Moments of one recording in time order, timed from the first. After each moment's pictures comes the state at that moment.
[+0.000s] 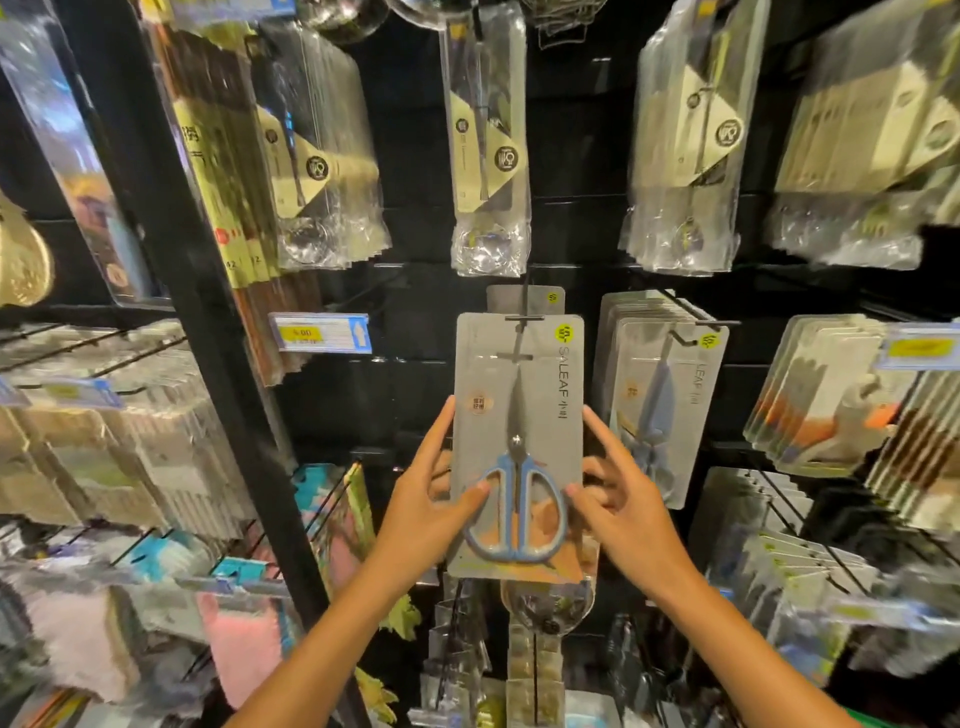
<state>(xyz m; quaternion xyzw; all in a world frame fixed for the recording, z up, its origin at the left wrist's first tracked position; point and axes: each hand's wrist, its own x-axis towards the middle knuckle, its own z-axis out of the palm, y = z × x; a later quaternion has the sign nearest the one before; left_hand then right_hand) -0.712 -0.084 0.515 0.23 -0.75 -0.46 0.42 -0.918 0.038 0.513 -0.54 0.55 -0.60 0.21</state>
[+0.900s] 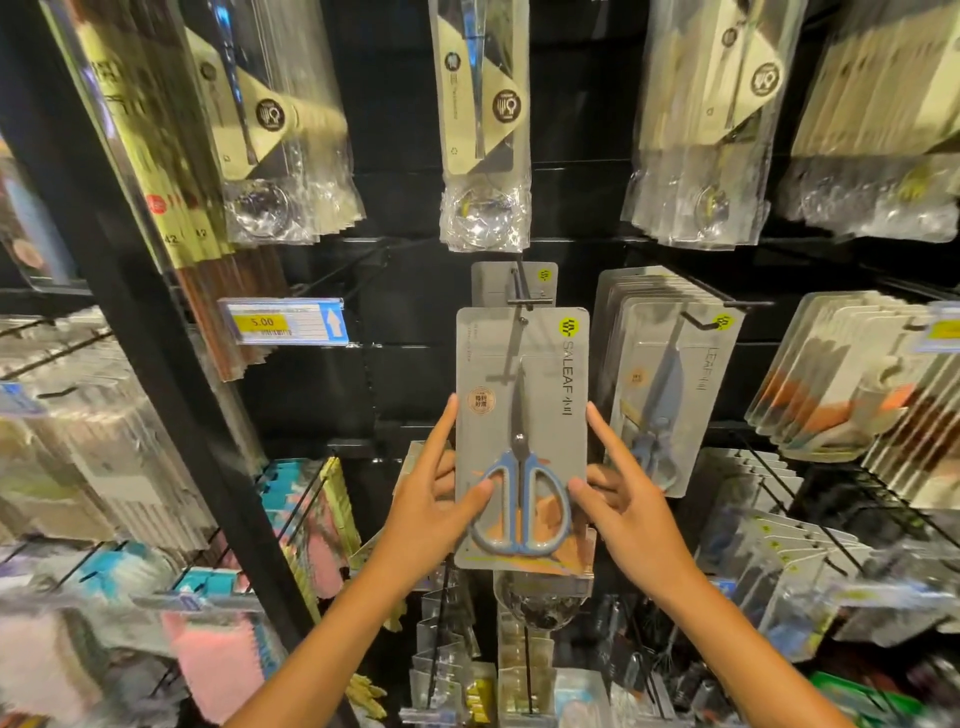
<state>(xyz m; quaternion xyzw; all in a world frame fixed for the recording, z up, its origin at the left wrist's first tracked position) -0.731 -0.119 0.490 0.23 -0.75 -0.50 0.38 -0.934 0.012 0.481 -0.53 0.56 -0.60 0.20</state>
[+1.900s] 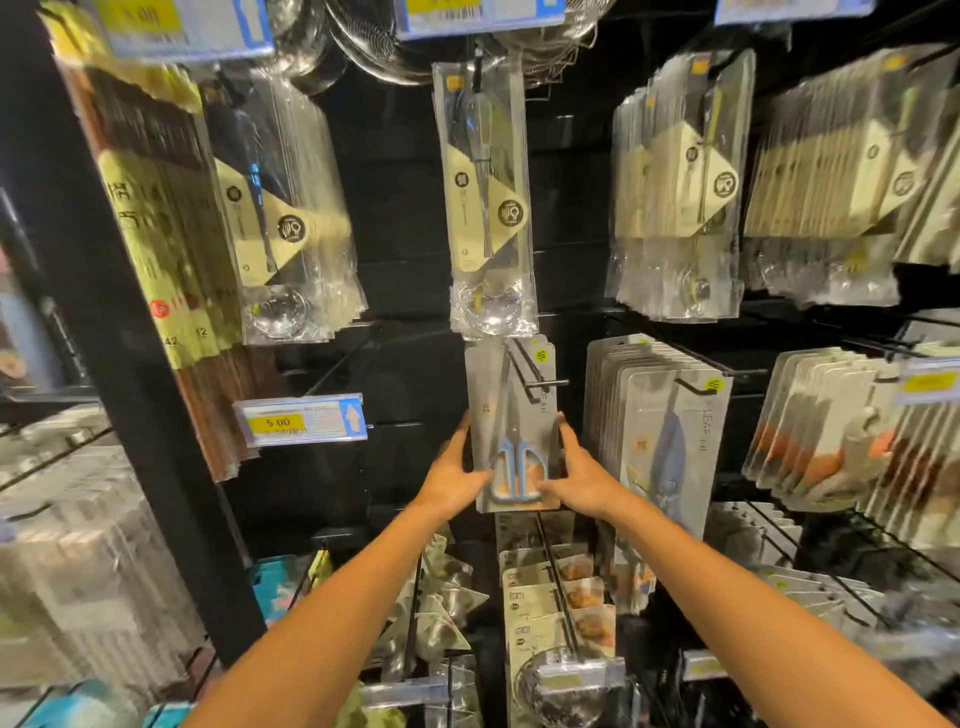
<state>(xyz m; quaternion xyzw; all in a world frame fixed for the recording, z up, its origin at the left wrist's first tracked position) -0.818 -0.259 0.523 0.31 -0.80 -0.45 0.27 -0.979 -0.121 0.533 -0.50 0.75 -0.38 0.21</state>
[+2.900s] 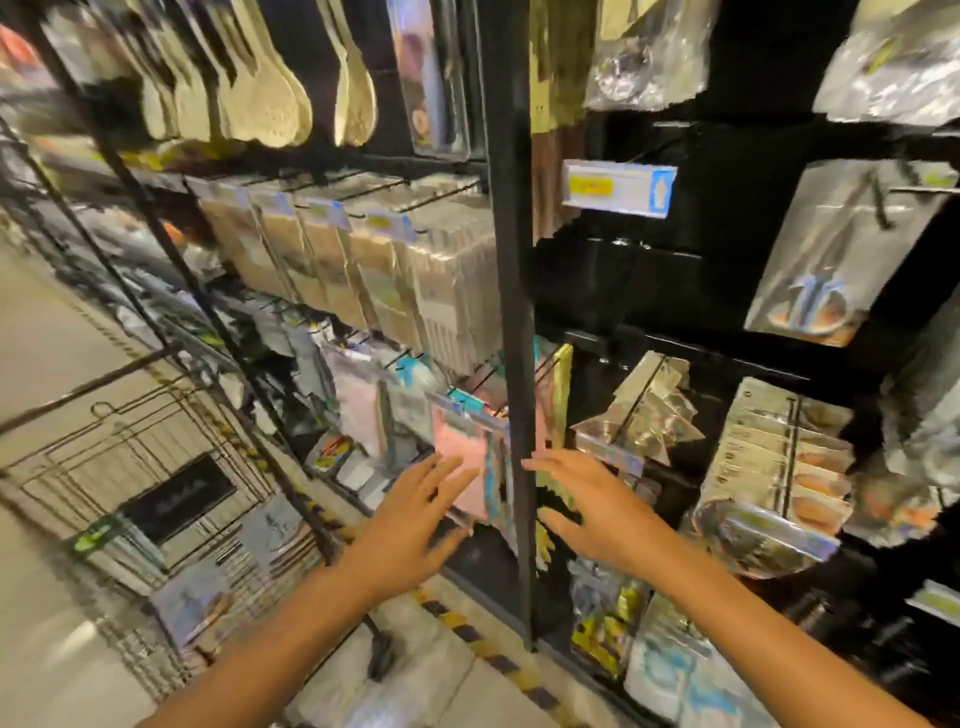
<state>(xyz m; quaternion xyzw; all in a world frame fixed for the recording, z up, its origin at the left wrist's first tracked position) -0.453 -0.014 0.417 0.51 -0.86 -0.07 0.09 -0.737 -0.034 0.423 -0.85 0.47 -0.18 0.18</state>
